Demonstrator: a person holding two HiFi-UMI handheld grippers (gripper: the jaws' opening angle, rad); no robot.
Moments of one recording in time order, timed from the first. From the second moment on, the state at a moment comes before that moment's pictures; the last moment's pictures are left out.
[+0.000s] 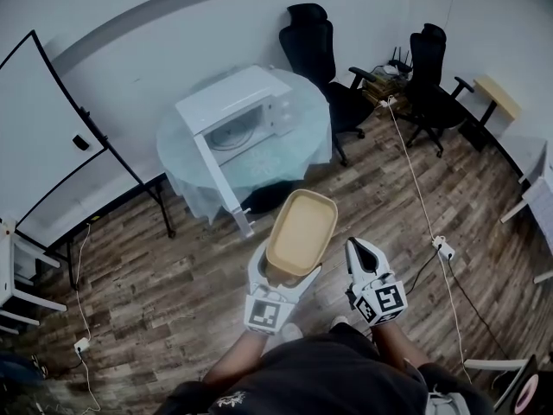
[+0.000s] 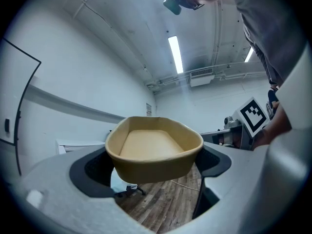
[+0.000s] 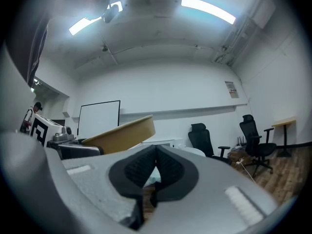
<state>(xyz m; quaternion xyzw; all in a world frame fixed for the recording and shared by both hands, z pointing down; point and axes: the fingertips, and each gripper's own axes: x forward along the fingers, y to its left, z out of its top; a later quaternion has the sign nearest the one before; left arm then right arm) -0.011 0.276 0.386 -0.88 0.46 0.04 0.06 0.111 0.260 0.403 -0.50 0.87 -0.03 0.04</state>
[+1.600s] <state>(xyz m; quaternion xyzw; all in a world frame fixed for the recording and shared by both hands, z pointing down) 0.119 0.135 0.379 -0.83 0.56 0.02 0.04 0.236 0.106 0.393 -0.40 0.91 -0.04 0.08</state>
